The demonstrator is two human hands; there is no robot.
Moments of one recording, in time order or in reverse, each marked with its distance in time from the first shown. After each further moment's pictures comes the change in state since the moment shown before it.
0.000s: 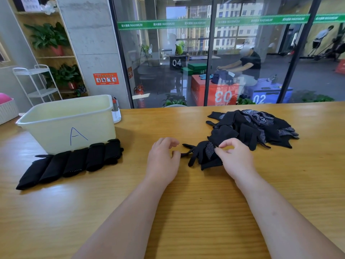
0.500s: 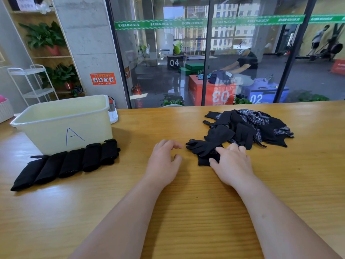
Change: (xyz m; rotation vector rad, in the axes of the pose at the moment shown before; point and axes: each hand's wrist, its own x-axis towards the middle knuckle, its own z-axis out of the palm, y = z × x) left_hand -0.003 -0.003 0.004 -0.017 -0.137 0.072; right_hand 0.000 0.010 -0.002 -0.928 -0.152 -0.180
